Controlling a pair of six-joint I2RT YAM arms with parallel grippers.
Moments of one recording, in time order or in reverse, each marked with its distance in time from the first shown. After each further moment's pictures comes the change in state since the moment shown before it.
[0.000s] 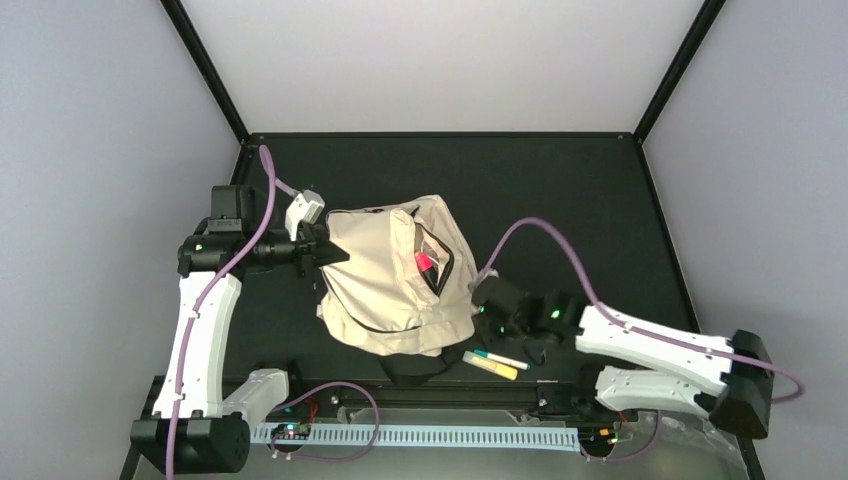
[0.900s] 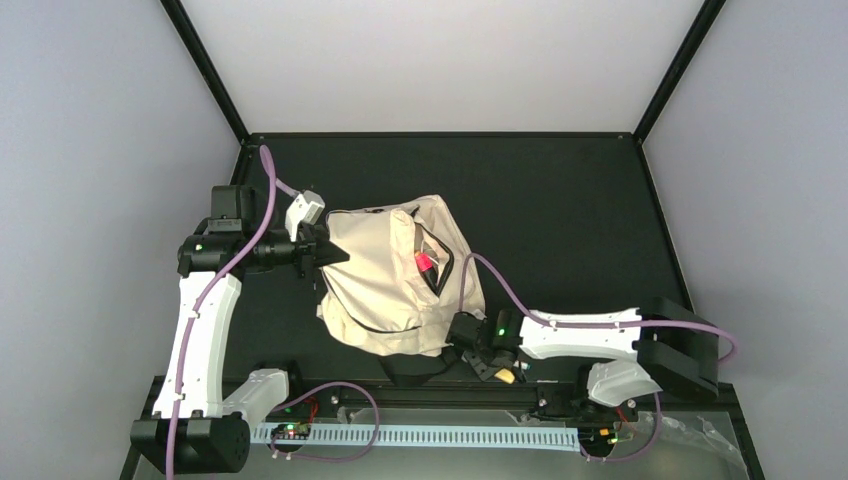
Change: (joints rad) left arm 0.000 0.000 0.000 -0.004 0.001 0.014; right arm 0.174 0.343 -0.184 0.042 -0.035 0.085
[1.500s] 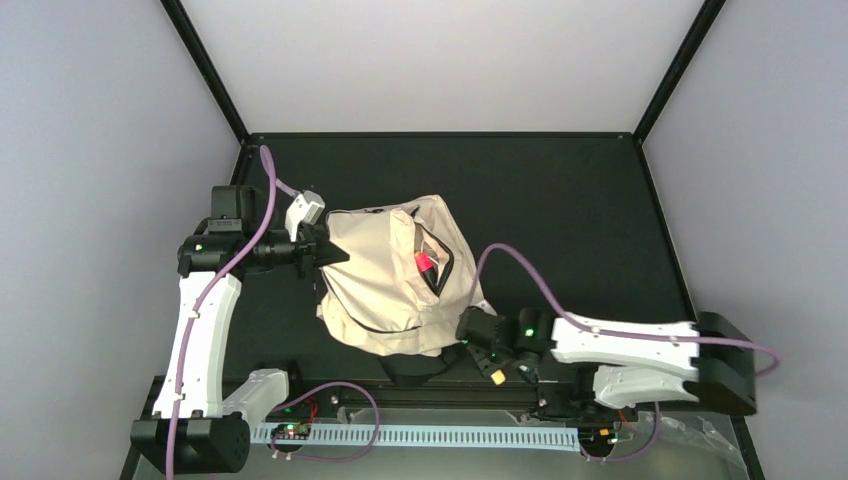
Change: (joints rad) left arm 0.000 0.000 0.000 0.000 0.000 0.004; right arm 0.036 -0.140 0.049 -0.068 0.020 0.031
